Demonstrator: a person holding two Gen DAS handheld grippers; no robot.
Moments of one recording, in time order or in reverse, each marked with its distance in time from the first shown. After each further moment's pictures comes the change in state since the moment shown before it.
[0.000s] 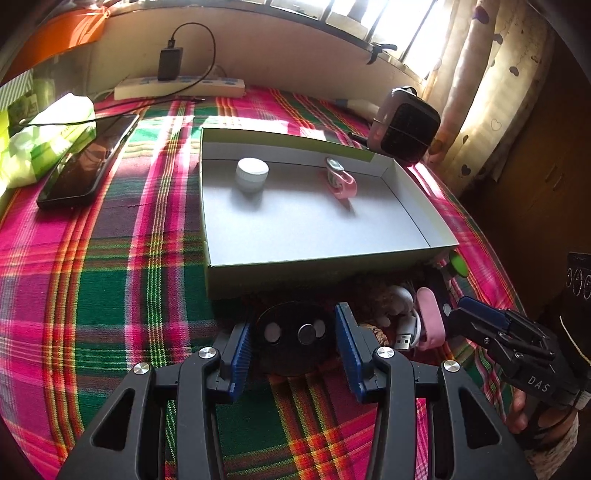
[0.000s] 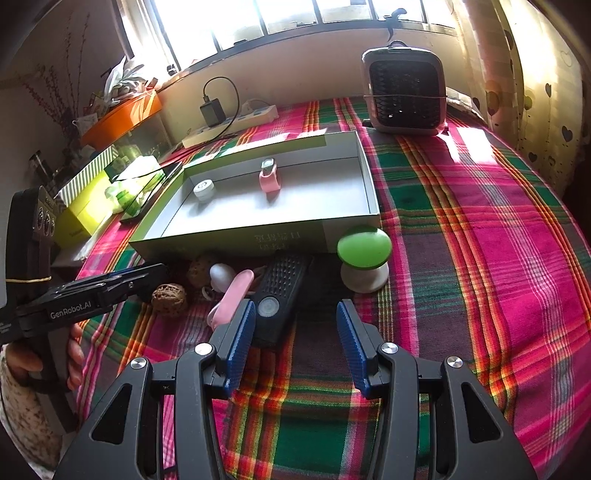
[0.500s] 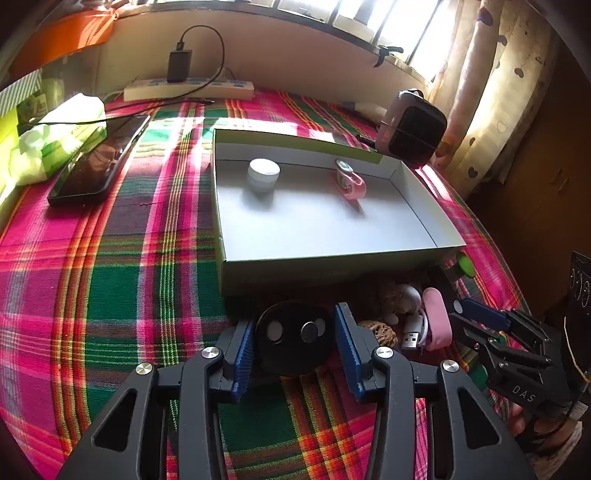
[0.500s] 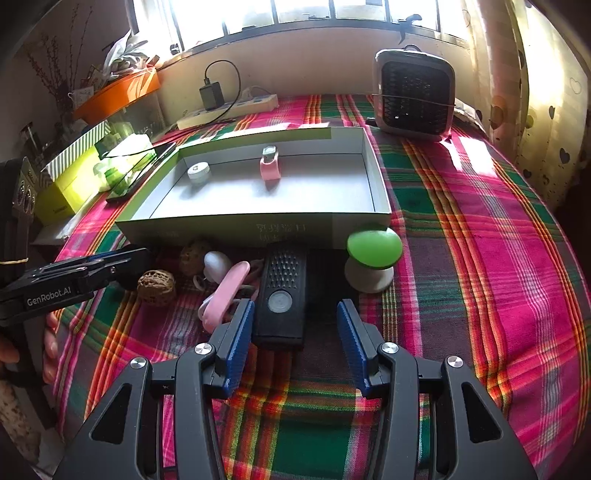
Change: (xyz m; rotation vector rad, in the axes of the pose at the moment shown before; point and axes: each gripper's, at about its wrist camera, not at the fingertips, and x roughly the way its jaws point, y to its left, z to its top) left arm -0.003 0.002 -0.003 0.000 -0.012 0.030; right arm 0.008 0.012 -0.004 -0.087 0.028 -0.126
